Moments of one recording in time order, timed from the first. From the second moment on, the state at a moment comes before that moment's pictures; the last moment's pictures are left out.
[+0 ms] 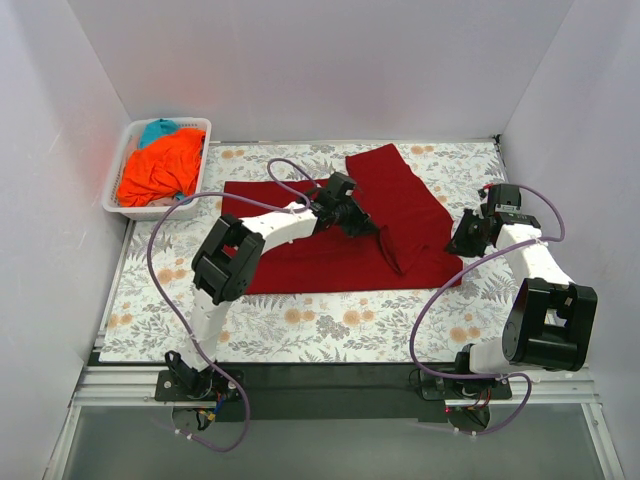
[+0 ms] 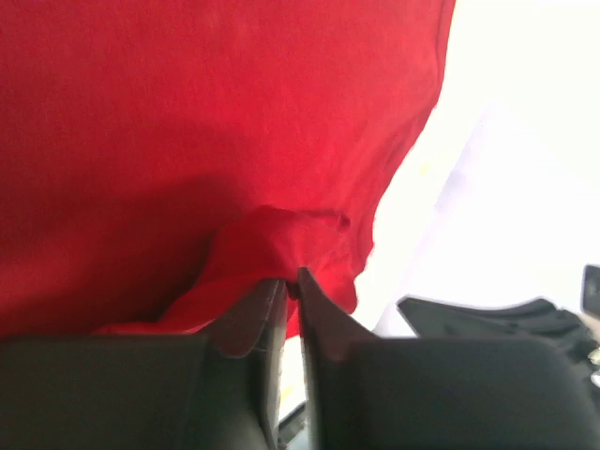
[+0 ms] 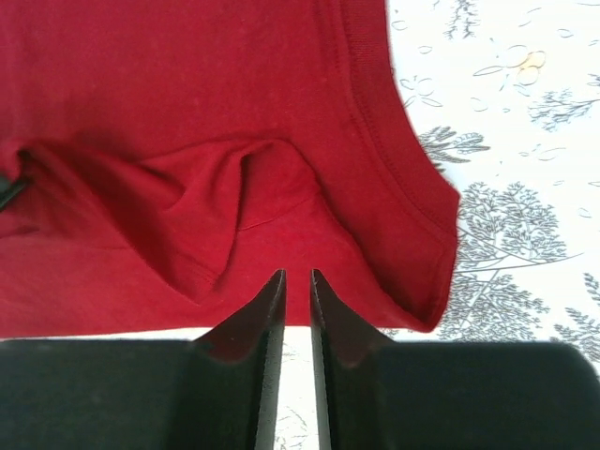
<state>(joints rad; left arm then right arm) -0.72 2.15 1.59 -0.18 0.19 -1.28 -0.13 1.41 0.95 -0.60 -0.27 0.31</state>
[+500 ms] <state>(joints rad) -0.69 1.99 1.37 -0.13 0.18 -1.34 -0.05 1.41 0.87 -0.55 -0.38 0.38</state>
